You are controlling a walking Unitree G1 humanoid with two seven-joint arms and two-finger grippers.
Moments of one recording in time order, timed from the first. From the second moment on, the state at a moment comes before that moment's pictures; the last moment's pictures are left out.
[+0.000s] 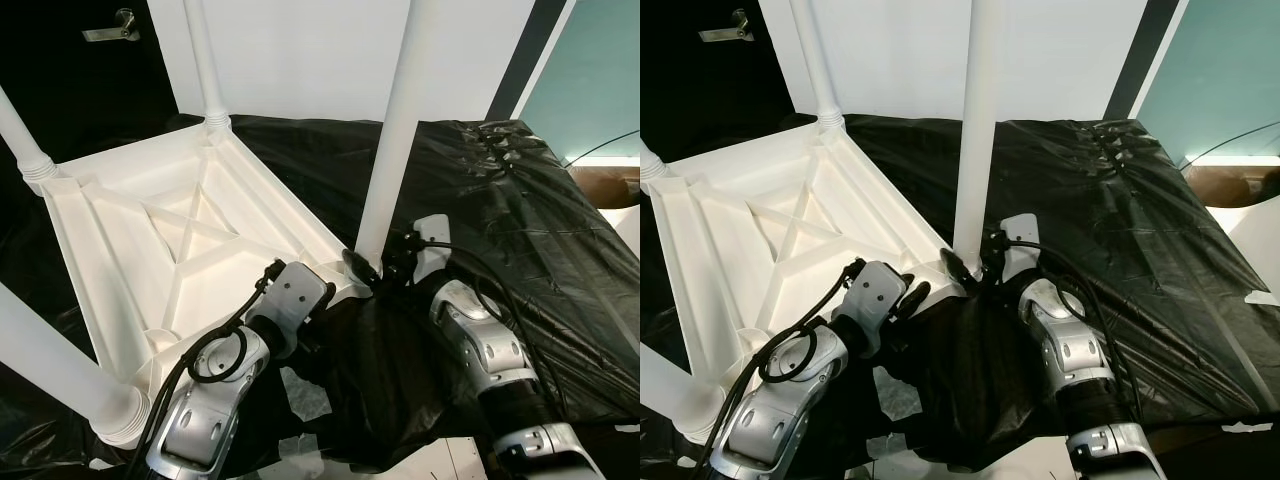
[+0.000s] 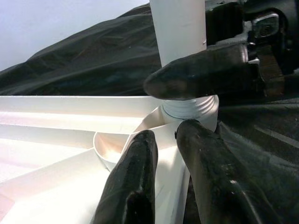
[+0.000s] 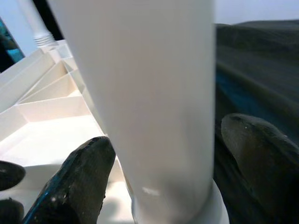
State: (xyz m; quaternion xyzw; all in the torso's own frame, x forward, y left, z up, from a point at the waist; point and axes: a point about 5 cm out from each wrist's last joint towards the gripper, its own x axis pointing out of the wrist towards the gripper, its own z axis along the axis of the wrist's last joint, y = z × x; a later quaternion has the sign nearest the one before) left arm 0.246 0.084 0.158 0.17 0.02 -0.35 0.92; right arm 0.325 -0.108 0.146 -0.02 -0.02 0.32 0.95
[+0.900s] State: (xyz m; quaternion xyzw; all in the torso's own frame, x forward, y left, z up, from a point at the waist) left arm 0.245 0.088 0.154 0.18 0.03 -0.34 0.92; right arm 0.345 -0.109 0.139 -0.12 0.01 0.40 0.91
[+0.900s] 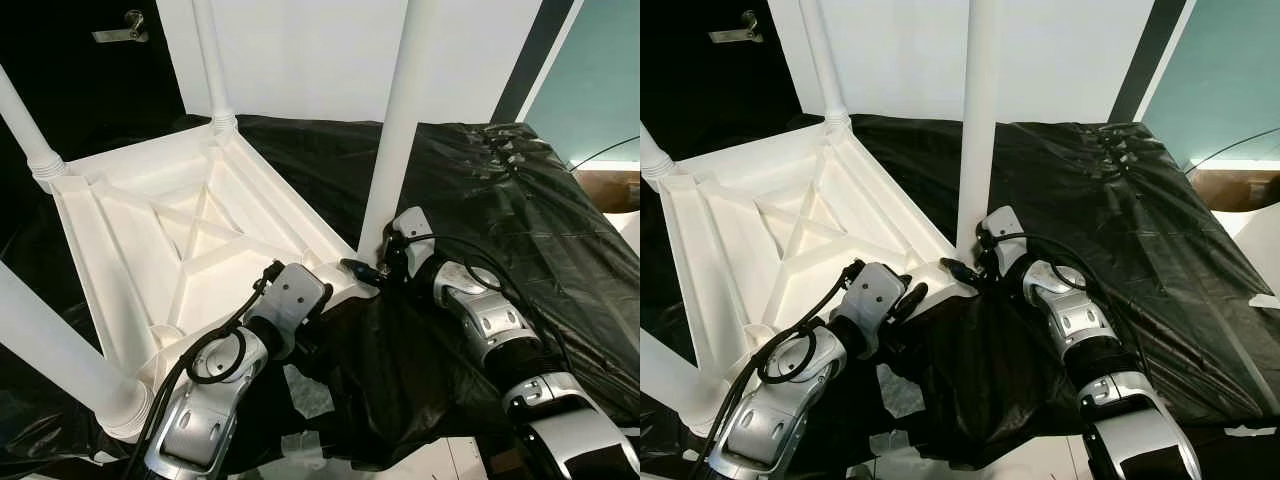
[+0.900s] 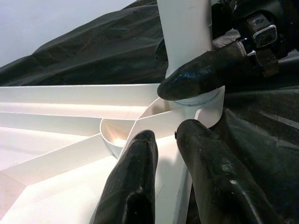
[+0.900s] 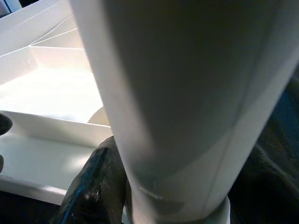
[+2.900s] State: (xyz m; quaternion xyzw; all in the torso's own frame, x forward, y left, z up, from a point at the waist) left arm 0.246 0.089 0.154 0.19 0.03 -0.34 0.92; right arm 0.340 -0.119 0.147 -0.06 -0.02 0.37 0.93
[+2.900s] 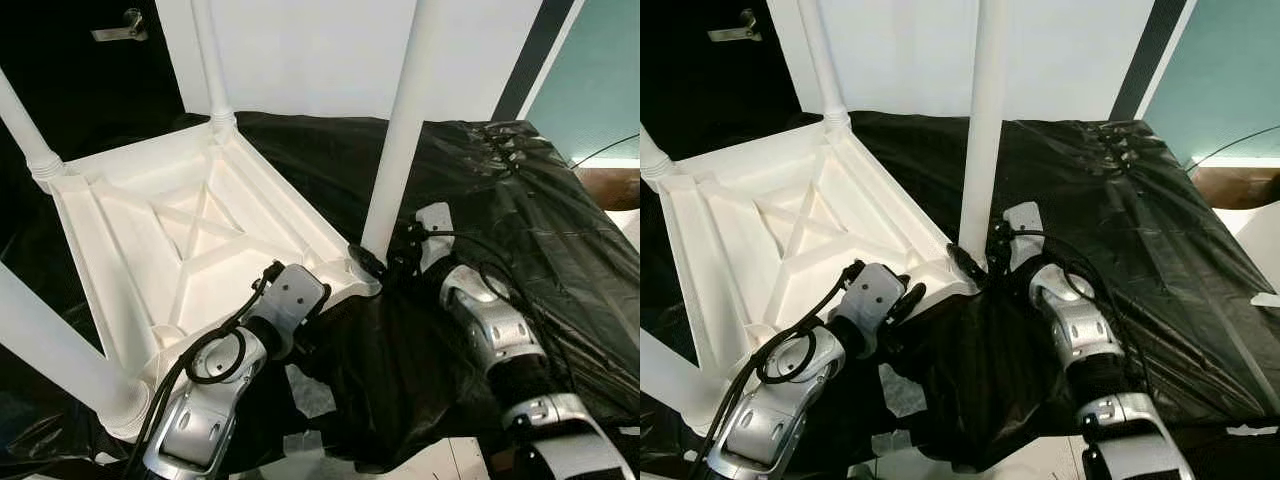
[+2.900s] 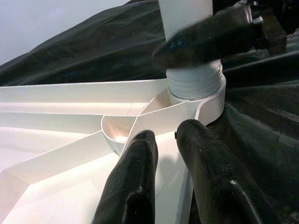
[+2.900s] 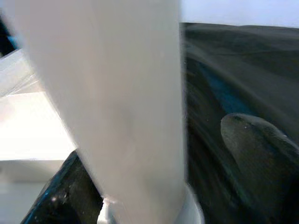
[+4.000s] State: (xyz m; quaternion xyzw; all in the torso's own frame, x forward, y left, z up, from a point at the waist) left arm 0.237 0.083 0.143 0.10 0.05 -0.36 0.93; right arm 0.356 -0.111 0.138 -0.08 0.00 0.43 0.90
